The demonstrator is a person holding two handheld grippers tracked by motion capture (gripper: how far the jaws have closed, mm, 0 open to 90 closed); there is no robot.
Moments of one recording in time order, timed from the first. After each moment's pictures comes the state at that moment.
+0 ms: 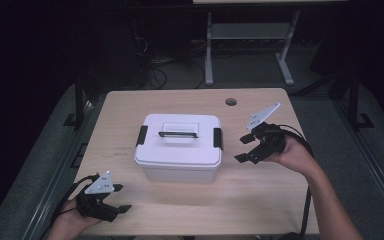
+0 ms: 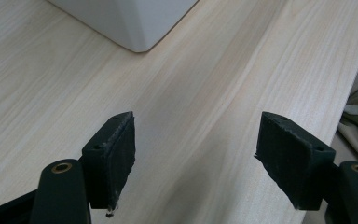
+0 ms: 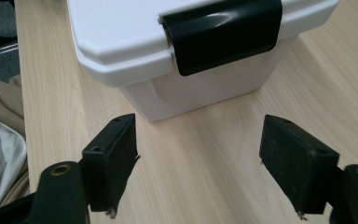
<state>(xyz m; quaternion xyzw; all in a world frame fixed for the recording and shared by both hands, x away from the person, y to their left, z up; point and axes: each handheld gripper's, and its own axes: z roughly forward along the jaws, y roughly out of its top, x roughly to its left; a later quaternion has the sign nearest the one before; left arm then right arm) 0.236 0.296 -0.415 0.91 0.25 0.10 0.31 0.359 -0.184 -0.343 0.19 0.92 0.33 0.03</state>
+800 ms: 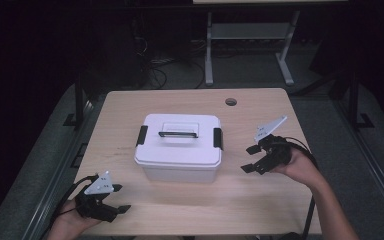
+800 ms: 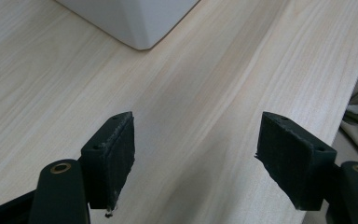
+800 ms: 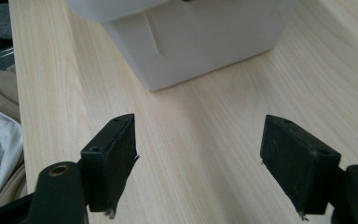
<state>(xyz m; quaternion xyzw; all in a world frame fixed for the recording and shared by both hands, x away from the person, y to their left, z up) 0.234 0.296 -0.416 0.91 0.25 0.10 0.31 0.346 -0.204 -0.376 0.22 0.92 0.33 0.01</state>
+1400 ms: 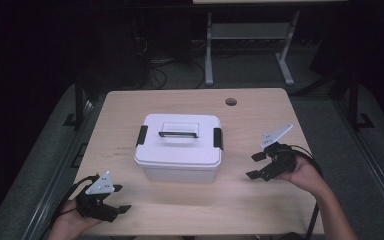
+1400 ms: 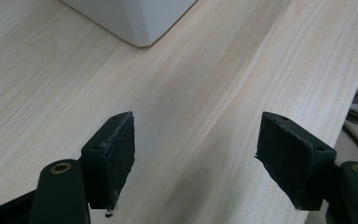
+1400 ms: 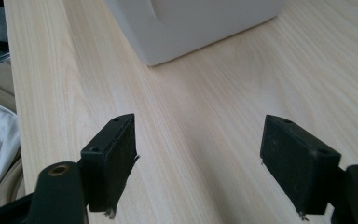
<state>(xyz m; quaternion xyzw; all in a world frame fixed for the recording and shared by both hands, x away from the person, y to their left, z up) 0.235 0.295 -0.418 0.91 0.25 0.10 0.30 0.337 -0.221 -0.397 0.24 0.91 0.34 0.00</state>
